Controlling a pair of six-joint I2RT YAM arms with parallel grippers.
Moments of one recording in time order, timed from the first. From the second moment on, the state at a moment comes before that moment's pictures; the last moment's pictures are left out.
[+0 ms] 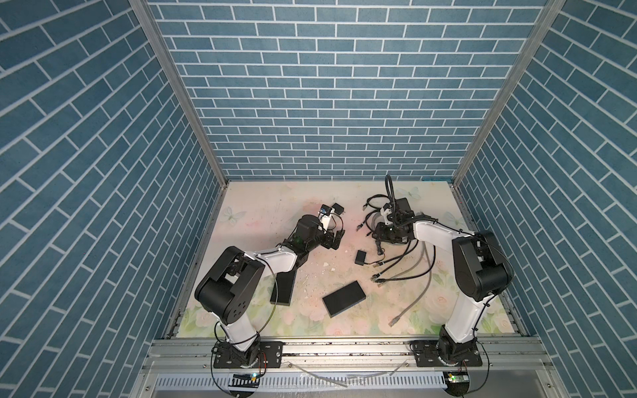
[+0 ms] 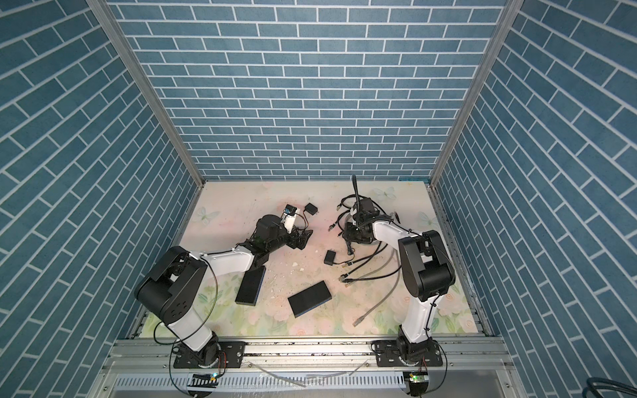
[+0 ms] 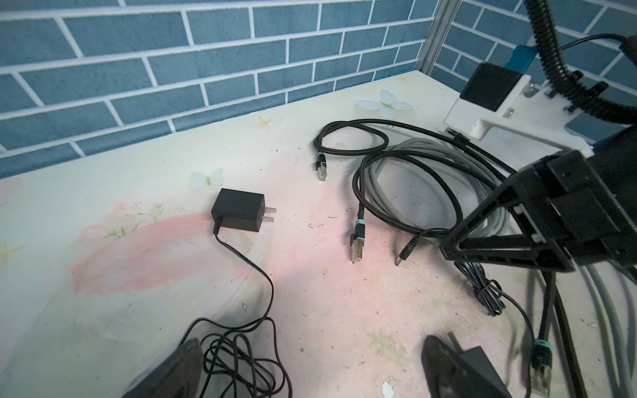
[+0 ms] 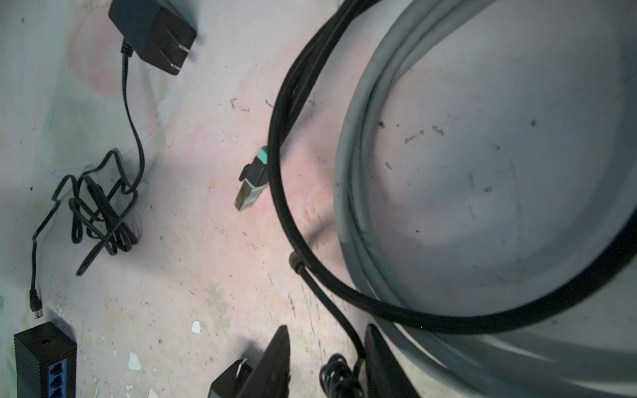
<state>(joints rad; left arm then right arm) -0.56 1.70 0.83 0.45 0.10 -0.06 0.39 1.84 1.17 -0.37 -0.28 0.36</state>
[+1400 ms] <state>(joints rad) -0.56 1.70 0.74 0.55 0.16 0.21 0.49 1.80 1.07 -0.26 -0.10 0.10</state>
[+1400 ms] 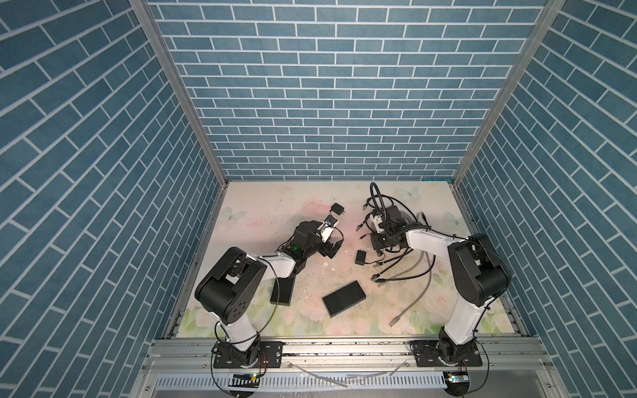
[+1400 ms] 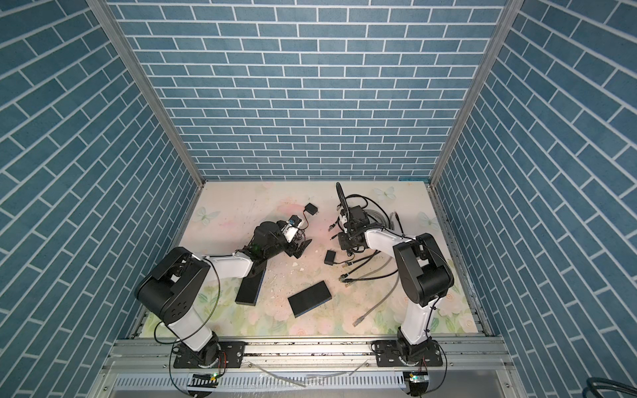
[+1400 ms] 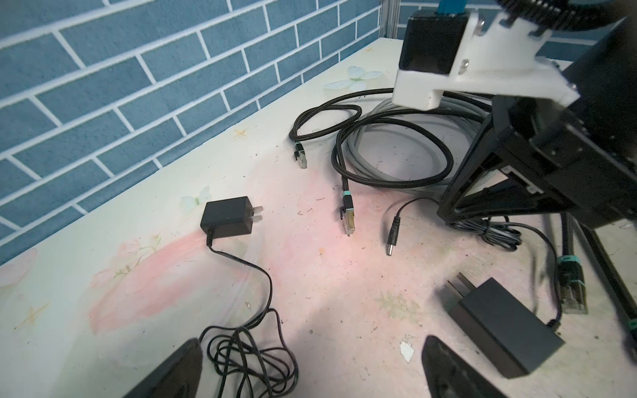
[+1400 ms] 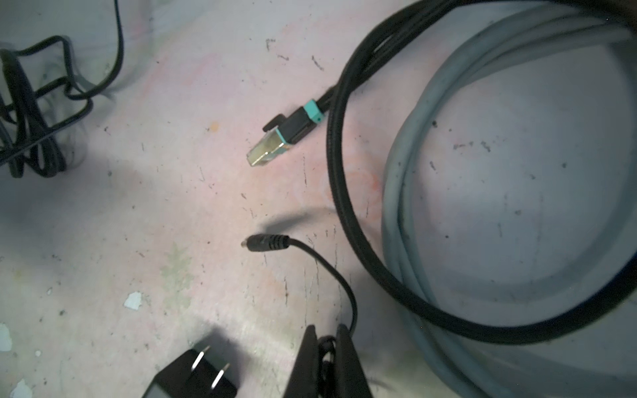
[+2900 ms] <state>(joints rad) -0.59 1.87 1.03 0.27 0.45 0.43 0.52 1.56 0.86 0.05 -0.36 -0.09</state>
